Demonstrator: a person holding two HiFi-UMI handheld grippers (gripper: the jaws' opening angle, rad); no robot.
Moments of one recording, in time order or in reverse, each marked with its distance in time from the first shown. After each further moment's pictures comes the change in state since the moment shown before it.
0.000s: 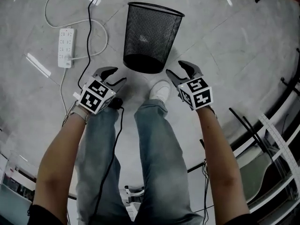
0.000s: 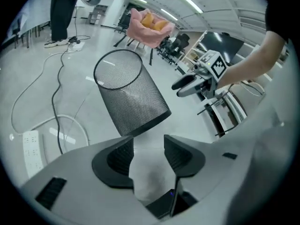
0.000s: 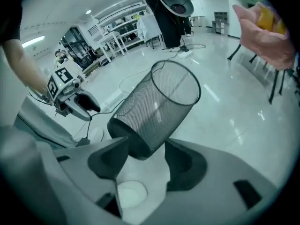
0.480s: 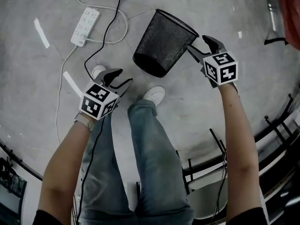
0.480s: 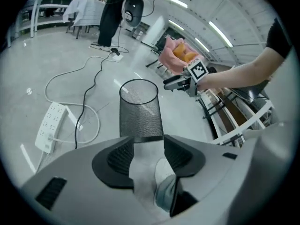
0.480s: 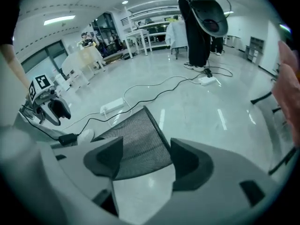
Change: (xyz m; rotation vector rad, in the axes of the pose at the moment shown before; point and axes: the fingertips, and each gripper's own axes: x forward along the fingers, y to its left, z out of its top) left arm -0.075 -0.027 0.027 -0.399 -0.249 0.147; right arm -0.009 -0.064 0.171 -0.356 -0.016 0.049
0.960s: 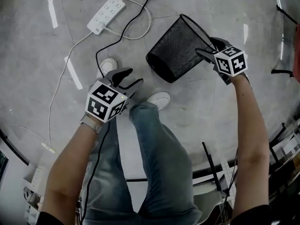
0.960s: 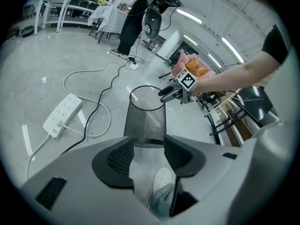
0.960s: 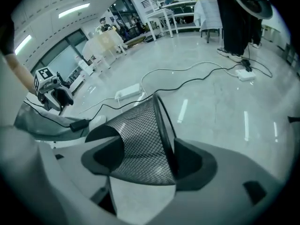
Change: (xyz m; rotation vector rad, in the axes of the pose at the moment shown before) left arm -0.018 0.020 -0.004 -0.166 -0.149 0.075; right arm 0.083 0.010 0.019 -0.184 0.192 0.267
